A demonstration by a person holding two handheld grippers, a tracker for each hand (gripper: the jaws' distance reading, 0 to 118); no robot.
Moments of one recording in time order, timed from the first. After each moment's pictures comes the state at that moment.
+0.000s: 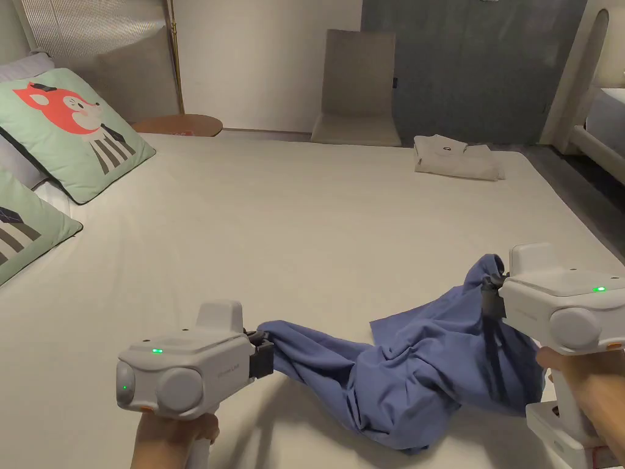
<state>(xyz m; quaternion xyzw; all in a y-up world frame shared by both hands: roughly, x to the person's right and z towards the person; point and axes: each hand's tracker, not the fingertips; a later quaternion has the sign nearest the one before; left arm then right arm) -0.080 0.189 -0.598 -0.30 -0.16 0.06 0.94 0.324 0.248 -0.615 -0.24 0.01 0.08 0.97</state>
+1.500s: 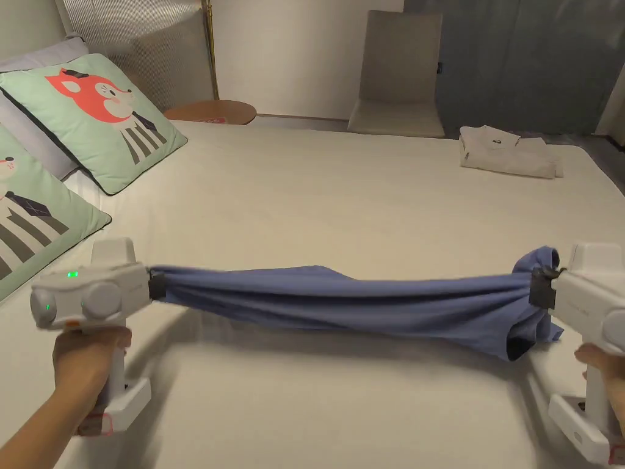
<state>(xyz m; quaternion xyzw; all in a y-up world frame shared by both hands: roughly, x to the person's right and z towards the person) -0.233 0.167 -0.717 -0.30 0.08 0.06 0.95 0.341 0.184 -0.694 -0.24 -0.01 -0.01 0.97</state>
